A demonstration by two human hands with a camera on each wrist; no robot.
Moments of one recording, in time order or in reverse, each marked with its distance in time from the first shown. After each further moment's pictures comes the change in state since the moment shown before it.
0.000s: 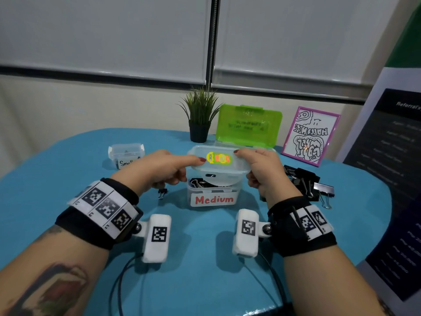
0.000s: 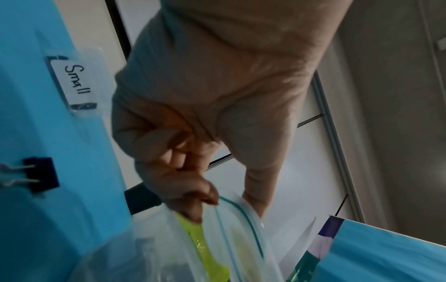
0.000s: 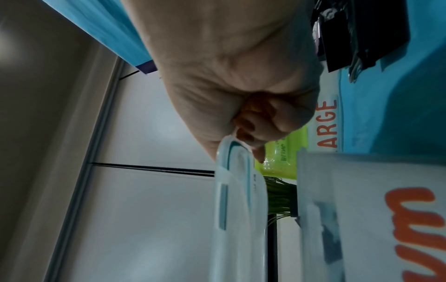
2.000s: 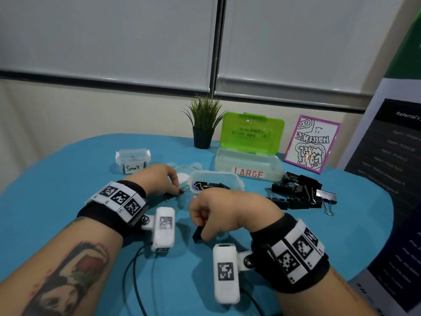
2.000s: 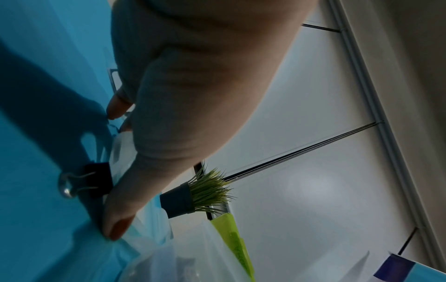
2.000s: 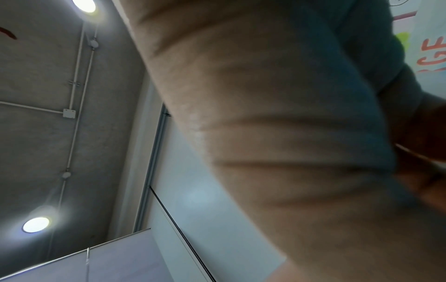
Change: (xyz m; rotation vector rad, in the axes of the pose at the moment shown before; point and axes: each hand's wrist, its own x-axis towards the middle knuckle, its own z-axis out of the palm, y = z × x) left_hand 0.043 -0.046 -0.015 0.552 0.050 0.075; right_hand -0.082 -0.019 0.053 -1.171 -0.928 -0.250
